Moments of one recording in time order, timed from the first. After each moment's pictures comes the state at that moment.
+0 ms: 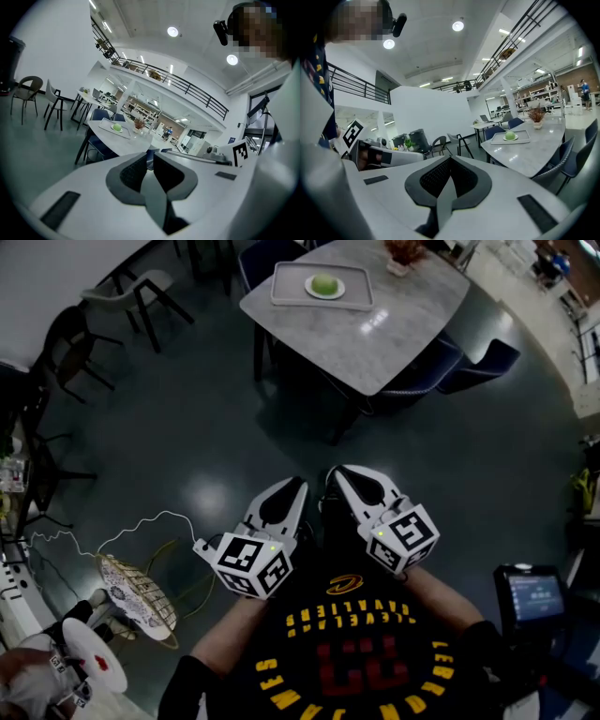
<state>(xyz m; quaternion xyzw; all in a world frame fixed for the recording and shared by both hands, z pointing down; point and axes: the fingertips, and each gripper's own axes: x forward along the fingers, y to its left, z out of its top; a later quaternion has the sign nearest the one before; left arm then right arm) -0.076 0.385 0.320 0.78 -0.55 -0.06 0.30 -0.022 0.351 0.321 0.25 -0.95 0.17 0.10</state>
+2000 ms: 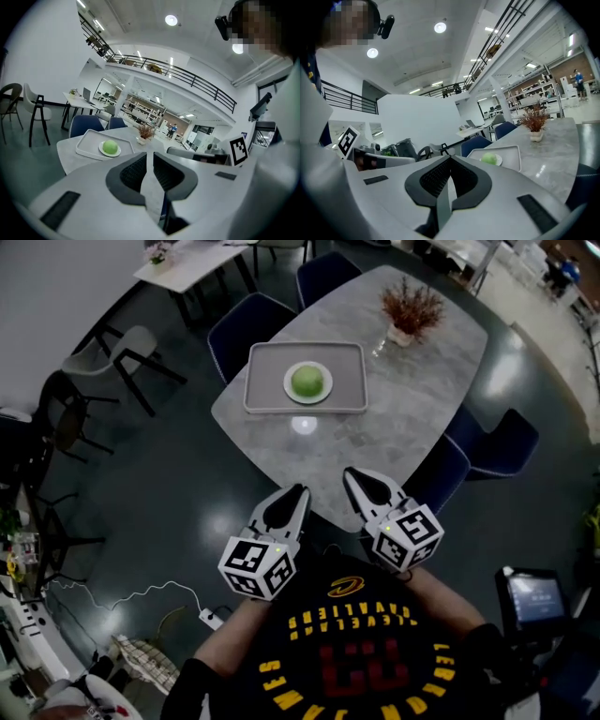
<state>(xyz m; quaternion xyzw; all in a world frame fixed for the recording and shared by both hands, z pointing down) -0.093 -0.009 0.343 0.78 -0.57 -0.02 0.27 -0.023 -0.057 0.345 0.27 -0.94 0.20 0.06</state>
